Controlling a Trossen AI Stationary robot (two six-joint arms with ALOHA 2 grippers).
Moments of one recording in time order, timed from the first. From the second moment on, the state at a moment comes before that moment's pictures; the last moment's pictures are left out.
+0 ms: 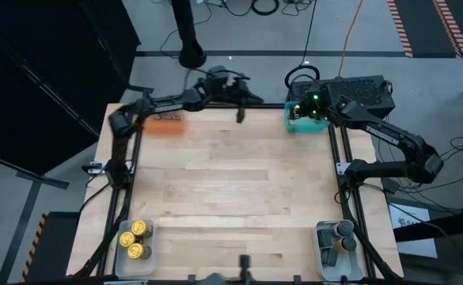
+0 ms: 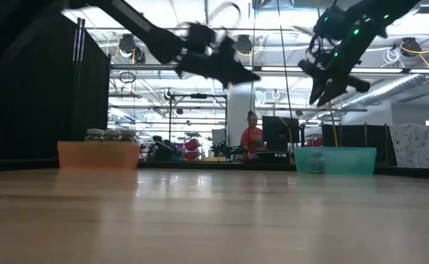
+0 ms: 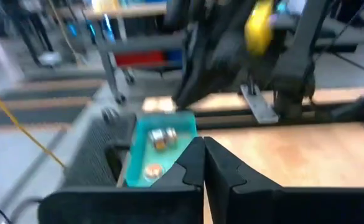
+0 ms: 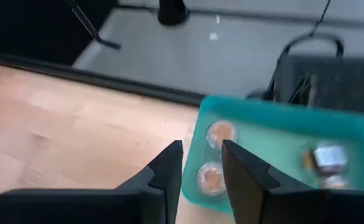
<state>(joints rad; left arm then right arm) 0.57 2.00 1.56 0.23 0.57 0.22 -0.77 1.13 0.89 -0.52 0.22 0.50</state>
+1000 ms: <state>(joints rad) 0.71 1.20 0.94 0.42 0.40 0.33 -0.74 1.80 1.31 -0.90 0.32 0.64</state>
